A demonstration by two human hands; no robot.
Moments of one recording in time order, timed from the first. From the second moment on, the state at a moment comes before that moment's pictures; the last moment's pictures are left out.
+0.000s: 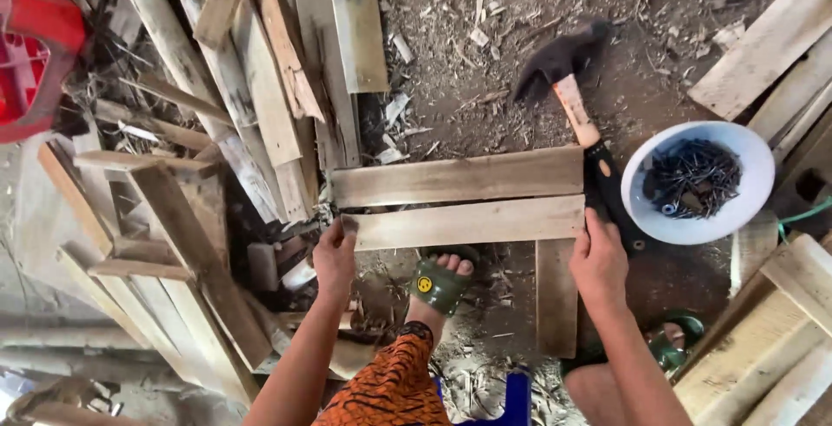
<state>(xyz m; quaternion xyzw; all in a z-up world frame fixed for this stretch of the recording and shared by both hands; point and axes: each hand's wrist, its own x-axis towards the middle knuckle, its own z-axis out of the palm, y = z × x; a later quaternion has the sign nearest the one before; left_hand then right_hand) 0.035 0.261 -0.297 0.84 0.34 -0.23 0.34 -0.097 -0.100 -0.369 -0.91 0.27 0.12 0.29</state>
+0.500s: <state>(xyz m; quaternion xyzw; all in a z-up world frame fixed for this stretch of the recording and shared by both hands) 0.034 0.276 -0.337 0.92 0.25 -0.16 0.27 -0.104 -0.086 -0.399 -0.91 0.25 -0.09 0.31</state>
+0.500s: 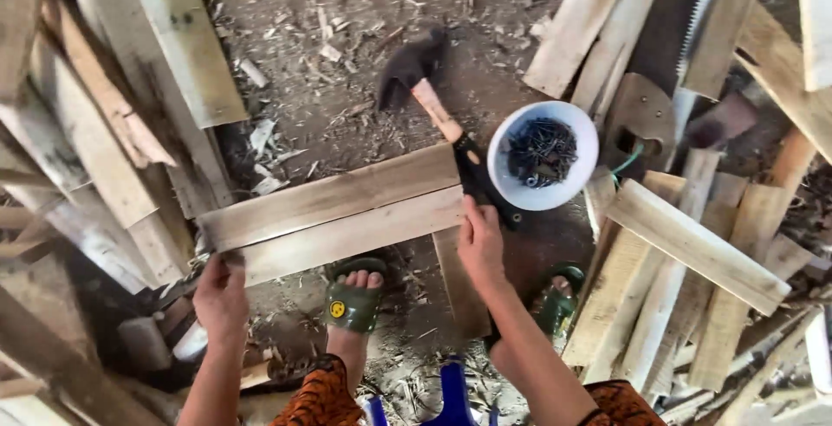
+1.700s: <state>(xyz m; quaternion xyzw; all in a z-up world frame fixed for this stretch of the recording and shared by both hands) 0.043 0.319 -0.397 0.76 0.42 -0.06 0.50 -0.094 -0.097 -0.393 -0.90 0.25 0.01 0.36</state>
